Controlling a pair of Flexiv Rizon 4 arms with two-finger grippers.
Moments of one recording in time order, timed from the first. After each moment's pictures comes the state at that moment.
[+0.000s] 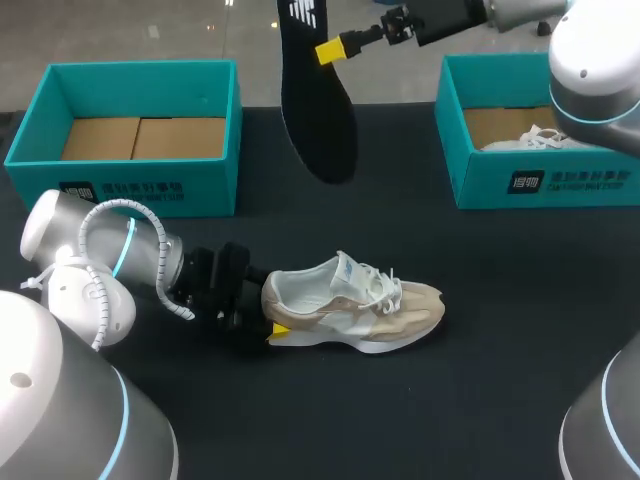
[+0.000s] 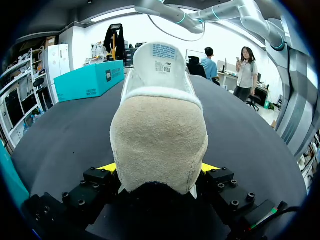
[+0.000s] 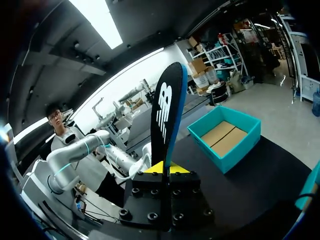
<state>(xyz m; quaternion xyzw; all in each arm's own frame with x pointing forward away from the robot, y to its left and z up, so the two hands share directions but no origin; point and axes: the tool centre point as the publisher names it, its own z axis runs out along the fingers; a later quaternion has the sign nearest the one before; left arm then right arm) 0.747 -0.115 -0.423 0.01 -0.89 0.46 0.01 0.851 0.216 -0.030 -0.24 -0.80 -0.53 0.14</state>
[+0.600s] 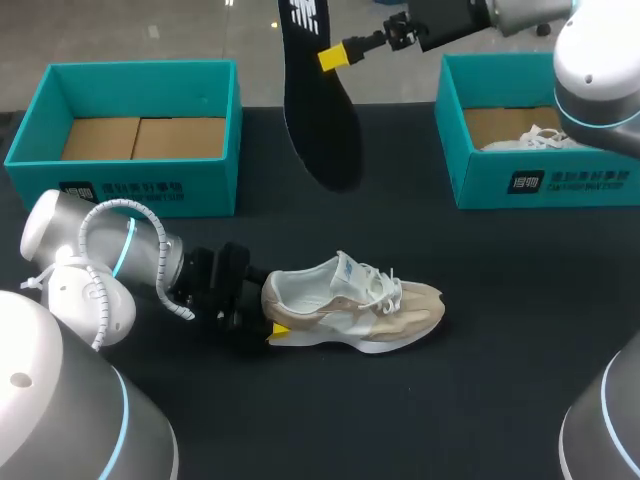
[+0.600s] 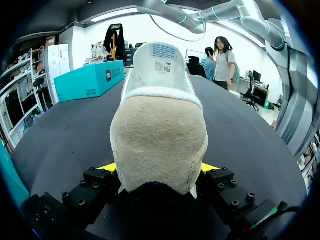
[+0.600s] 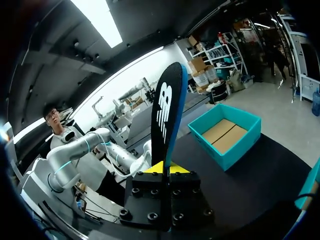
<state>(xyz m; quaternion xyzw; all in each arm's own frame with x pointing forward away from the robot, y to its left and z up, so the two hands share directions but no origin) 0.747 -0.115 -0.423 0.01 -0.89 0.46 0.01 0.841 0.213 -0.034 -0.23 -0.80 -0.53 0.15</state>
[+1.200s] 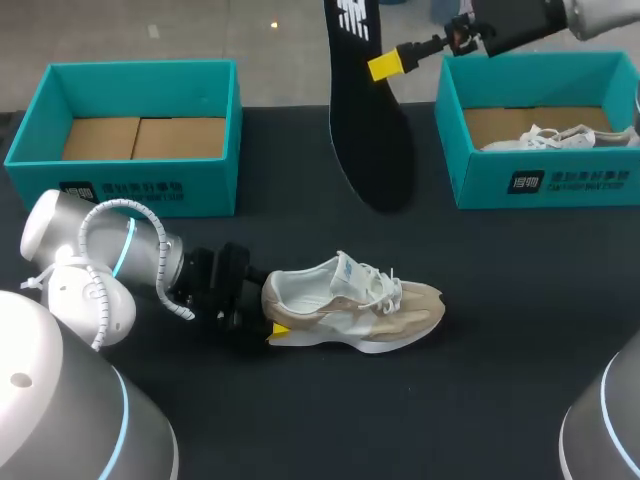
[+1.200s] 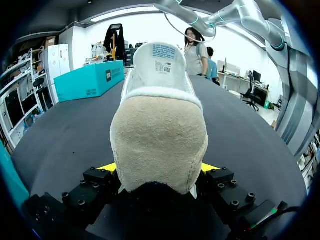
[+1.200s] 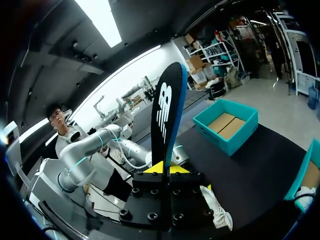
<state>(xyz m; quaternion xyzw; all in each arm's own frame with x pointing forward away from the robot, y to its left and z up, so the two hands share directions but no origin) 0.747 -0.115 -0.423 0.01 -0.89 0.46 0.01 0.761 0.160 0.006 -0.26 -0.80 -0.52 0.15</state>
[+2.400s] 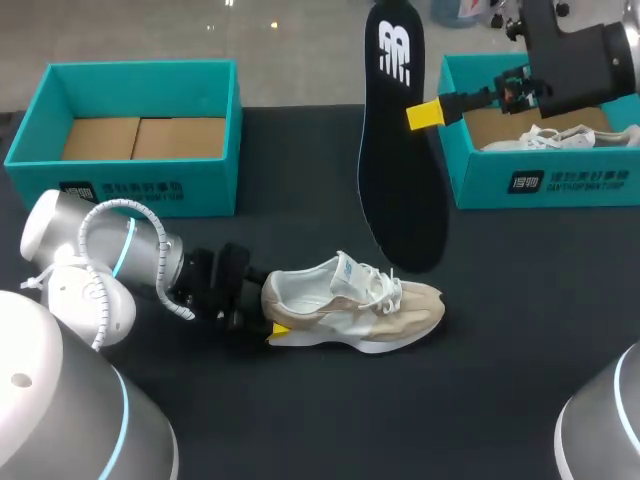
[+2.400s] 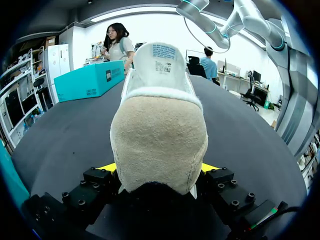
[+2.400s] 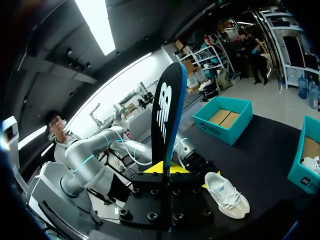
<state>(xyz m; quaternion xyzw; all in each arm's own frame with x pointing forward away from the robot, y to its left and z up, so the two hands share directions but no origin) 0.747 -0.115 -0.423 0.01 -0.89 0.46 0.01 0.682 0.134 0.006 -0.30 -0.78 -0.53 0.13</state>
